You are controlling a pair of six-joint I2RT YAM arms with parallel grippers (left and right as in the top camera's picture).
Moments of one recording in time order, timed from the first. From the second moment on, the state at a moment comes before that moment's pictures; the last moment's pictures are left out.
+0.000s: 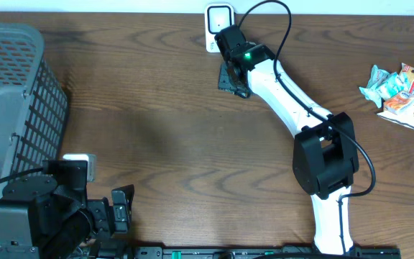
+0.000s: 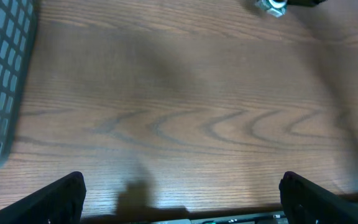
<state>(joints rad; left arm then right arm) -0.09 0.73 1.40 -1.56 0.14 -0.15 0.48 2.21 1.89 -0.86 0.16 0.61</state>
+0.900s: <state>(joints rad) -0.09 0.73 1.40 -1.56 0.14 -0.15 0.47 2.21 1.89 -0.26 0.16 0.43</state>
